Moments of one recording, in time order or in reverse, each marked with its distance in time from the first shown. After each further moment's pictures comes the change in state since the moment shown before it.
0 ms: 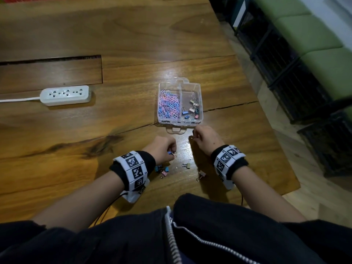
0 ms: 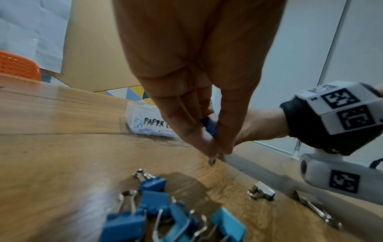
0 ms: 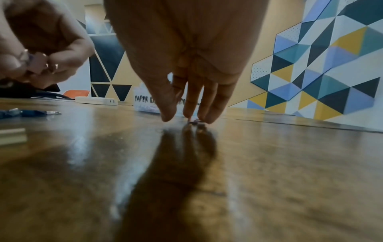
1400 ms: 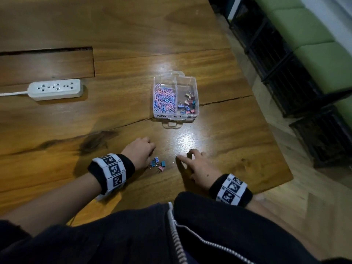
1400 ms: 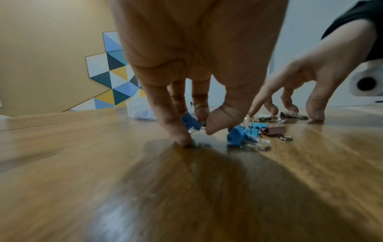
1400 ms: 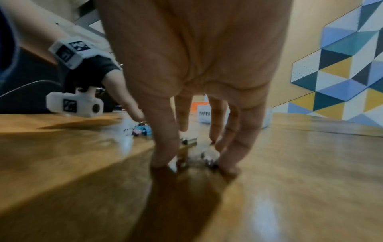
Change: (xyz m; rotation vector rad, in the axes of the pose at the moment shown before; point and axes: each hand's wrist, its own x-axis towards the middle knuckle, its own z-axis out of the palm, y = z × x) left_hand -0.025 -0.034 0.001 0.493 -0.039 0.002; right_hand -0.082 -0.022 0.025 -0.164 -0.385 0.011
